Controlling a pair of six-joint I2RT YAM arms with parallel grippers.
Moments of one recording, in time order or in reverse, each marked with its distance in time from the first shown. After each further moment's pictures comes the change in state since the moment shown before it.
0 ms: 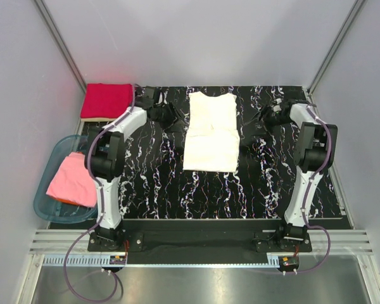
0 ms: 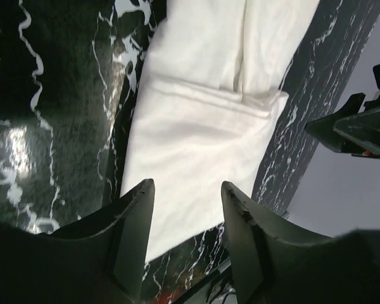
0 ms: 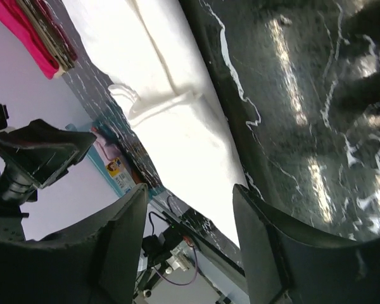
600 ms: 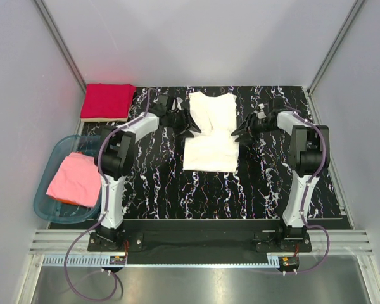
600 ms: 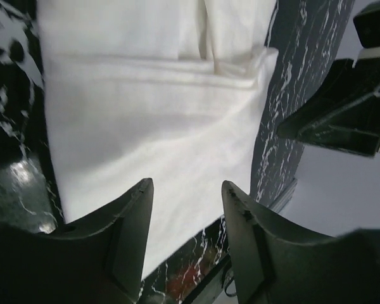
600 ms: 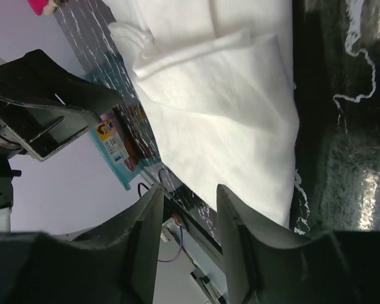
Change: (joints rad) left arm -0.088 0.038 -0.066 0.164 0.103 0.024; right arm 0.109 -0.101 -0.228 0.178 -0.085 -0.005
